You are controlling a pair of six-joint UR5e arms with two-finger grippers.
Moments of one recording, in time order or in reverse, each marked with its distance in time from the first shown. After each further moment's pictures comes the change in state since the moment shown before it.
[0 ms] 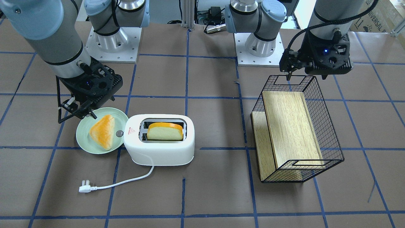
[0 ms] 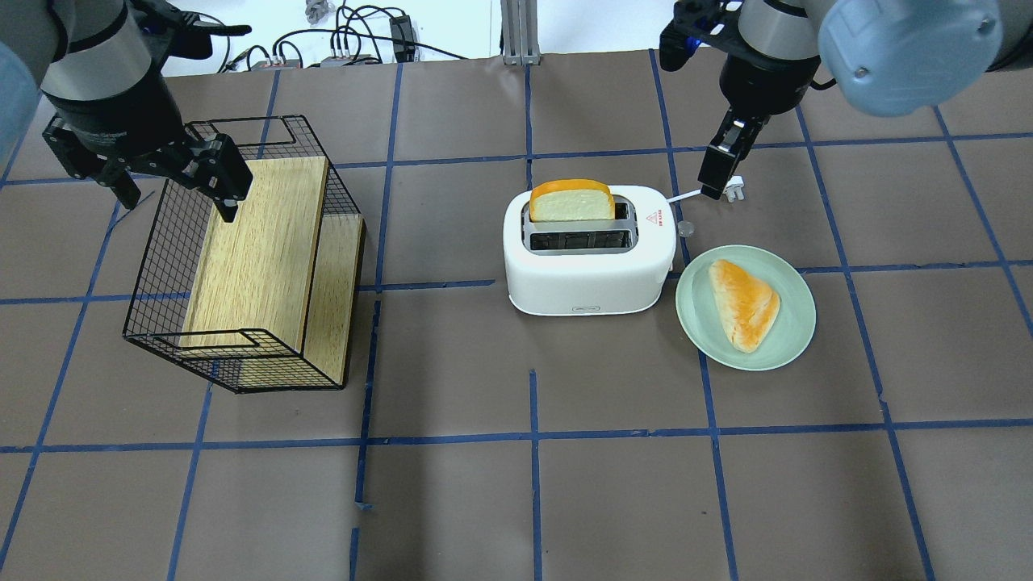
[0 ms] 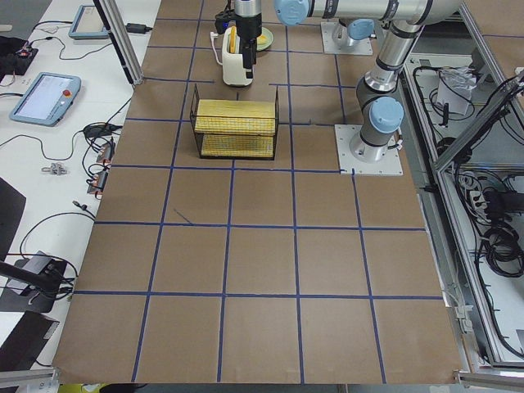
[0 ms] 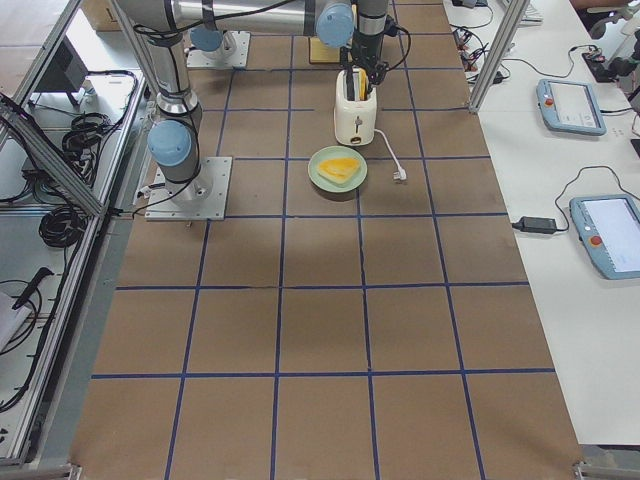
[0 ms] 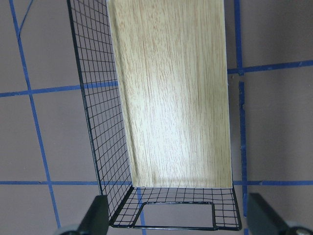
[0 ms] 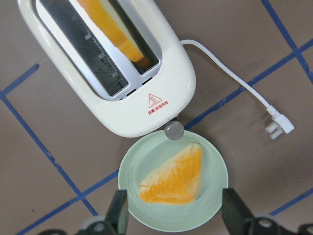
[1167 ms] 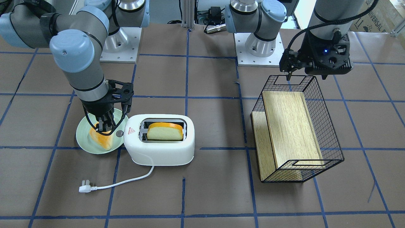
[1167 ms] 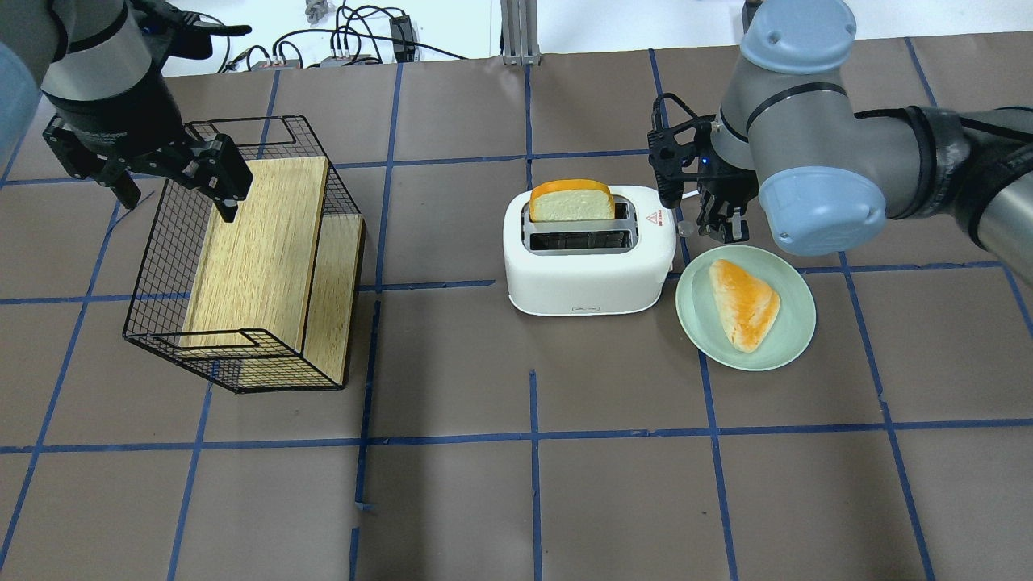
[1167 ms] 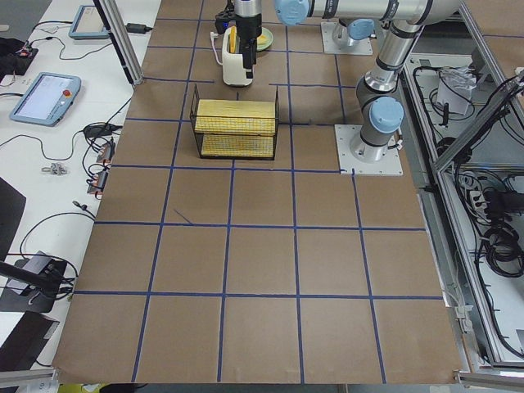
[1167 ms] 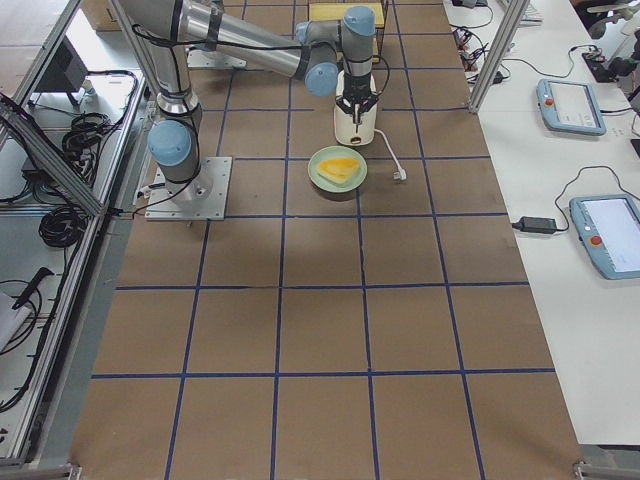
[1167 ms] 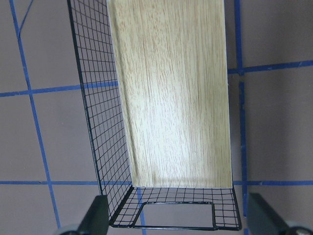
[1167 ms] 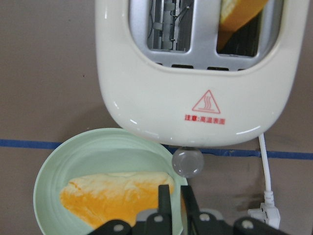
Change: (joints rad) left arm 0.000 0.000 0.000 0.000 0.000 0.001; right arm 0.002 0.009 0.302 -0.430 -0.020 -0.547
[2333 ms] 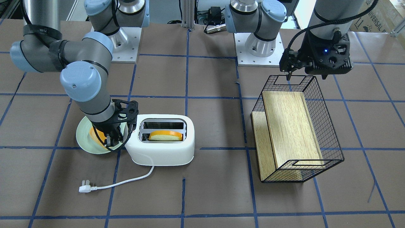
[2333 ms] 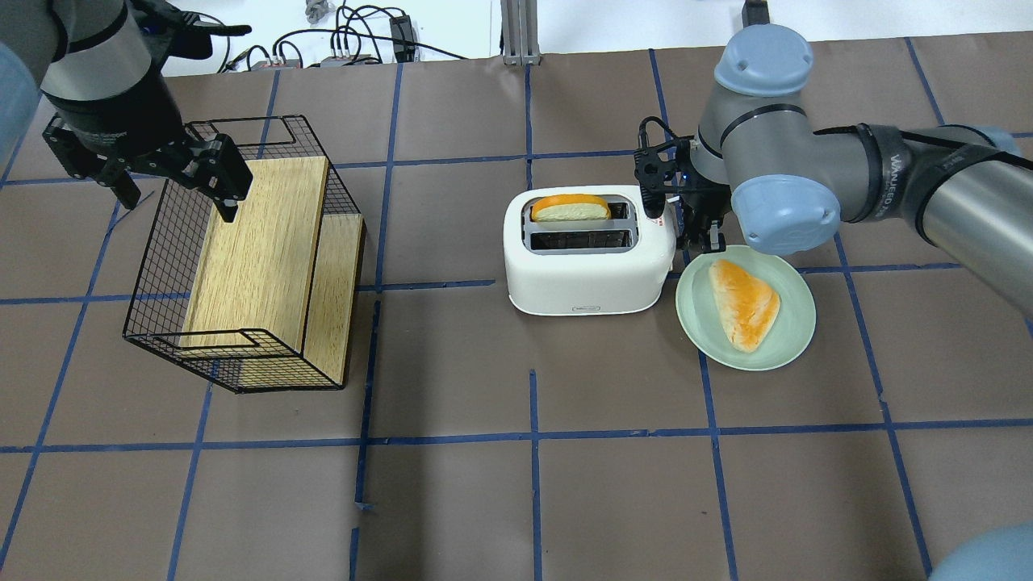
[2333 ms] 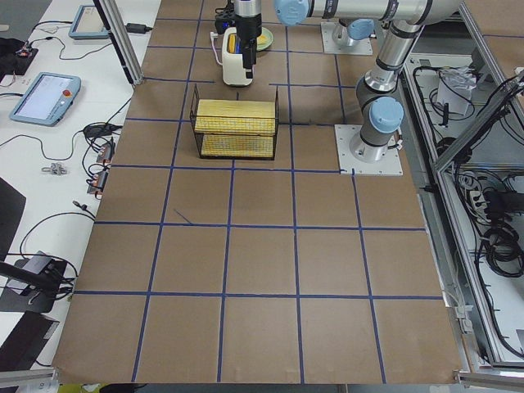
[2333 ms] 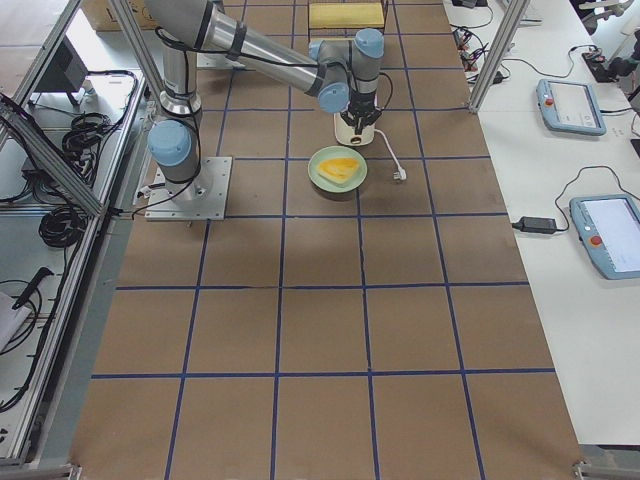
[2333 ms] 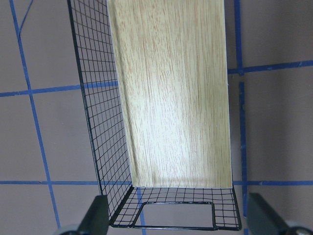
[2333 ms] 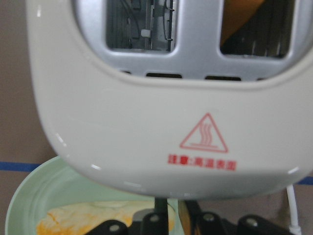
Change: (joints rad) left arm 0.000 0.000 0.000 0.000 0.000 0.000; right arm 0.001 0.128 -0.008 -0.056 0.016 0.012
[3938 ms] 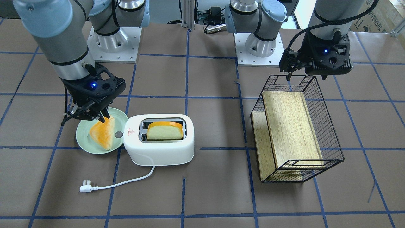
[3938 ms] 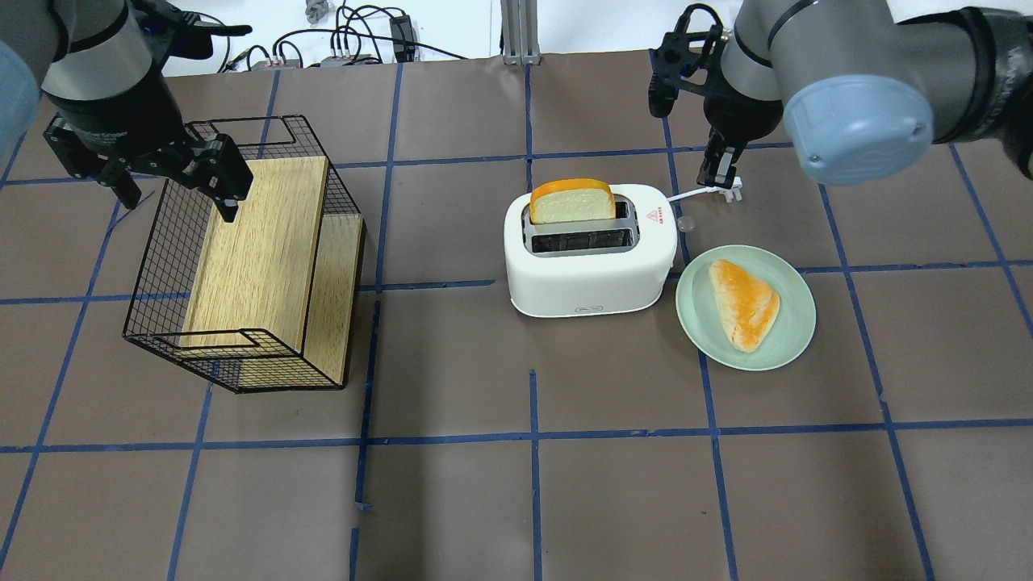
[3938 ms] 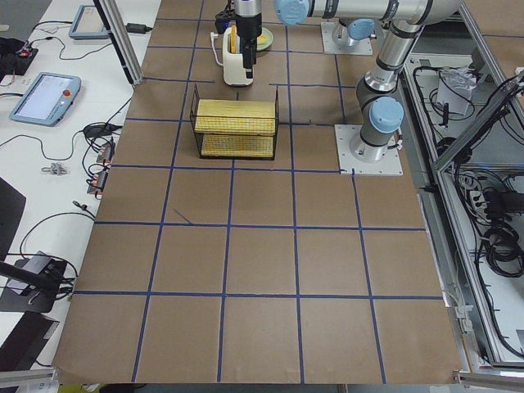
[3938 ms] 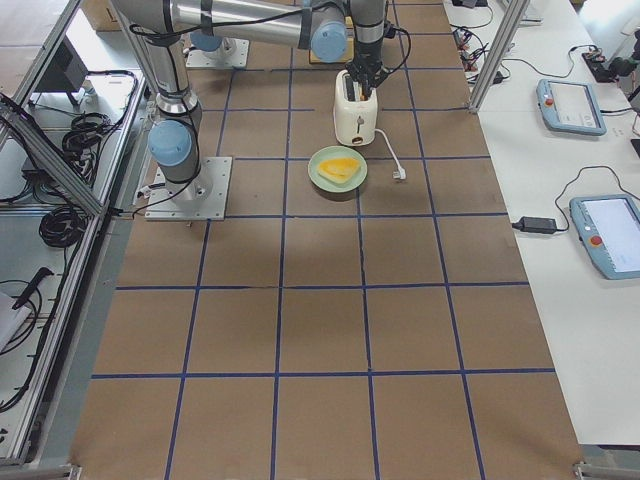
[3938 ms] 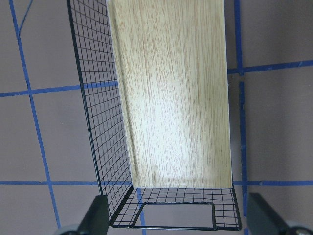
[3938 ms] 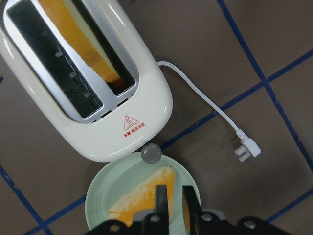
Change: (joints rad) left arm 0.000 0.000 0.000 0.000 0.000 0.000; right arm 0.002 -0.169 -0.227 0.300 0.006 0.745
